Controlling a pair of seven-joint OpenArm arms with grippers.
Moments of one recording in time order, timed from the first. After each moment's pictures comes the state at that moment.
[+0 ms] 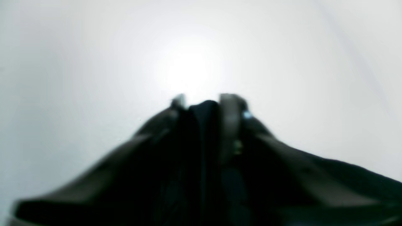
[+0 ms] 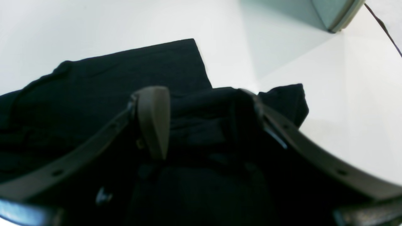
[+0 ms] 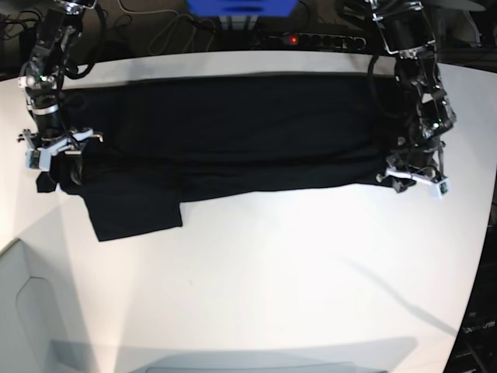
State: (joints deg) left arm 4.7 -13.8 -23.8 85.9 -29.0 -4.2 37.9; right arm -19.5 9.5 28.2 98.6 16.2 23.9 -17.0
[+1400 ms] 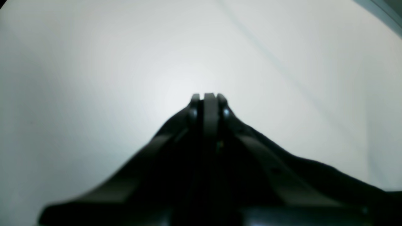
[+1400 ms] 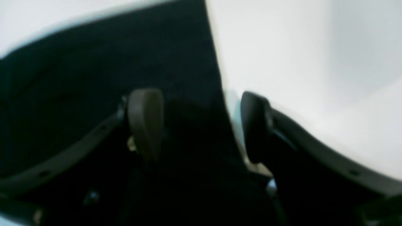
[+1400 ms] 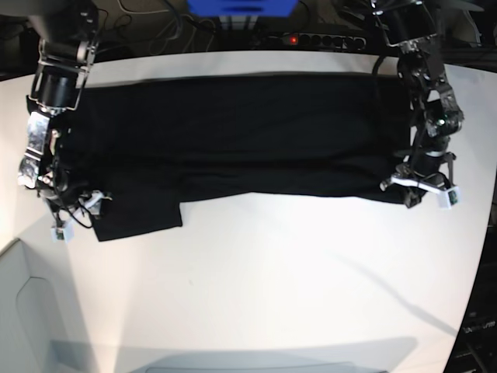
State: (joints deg) left arm 6.9 -13.7 -24.2 98.1 -29.0 -4.1 38.3; right arm 12.7 17.5 16.9 65.5 16.4 24.2 -45.3
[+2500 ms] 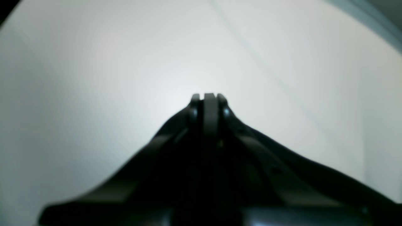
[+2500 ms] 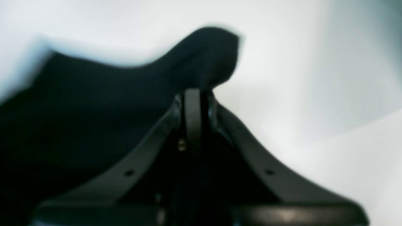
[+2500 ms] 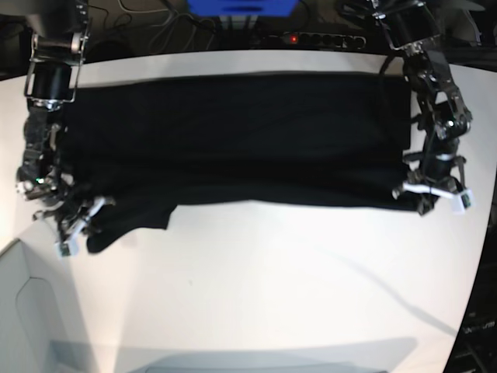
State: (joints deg) left arm 5.2 -13.9 -27.2 99.5 -29.4 -4.1 38.2; right arm 10.0 20.4 10.8 81.6 15.8 24.3 -45.1
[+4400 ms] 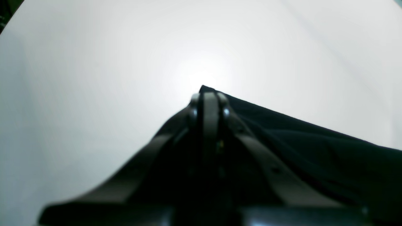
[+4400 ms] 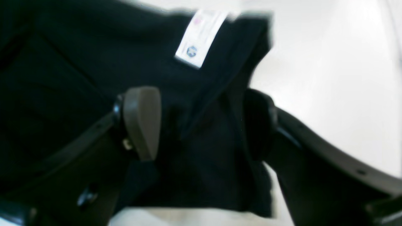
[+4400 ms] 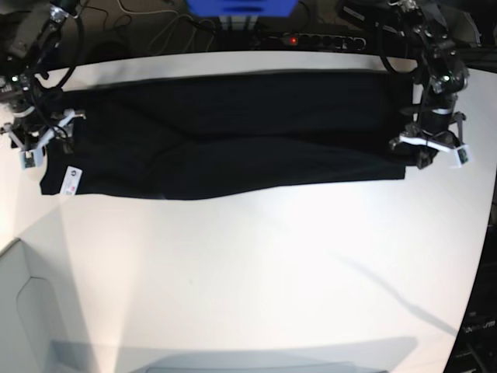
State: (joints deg) left arm 21.0 -11.9 -30.8 107.9 -29.8 -4.7 38.3; right arm -15.7 11.0 38.8 103.2 16.2 38.9 -51.9
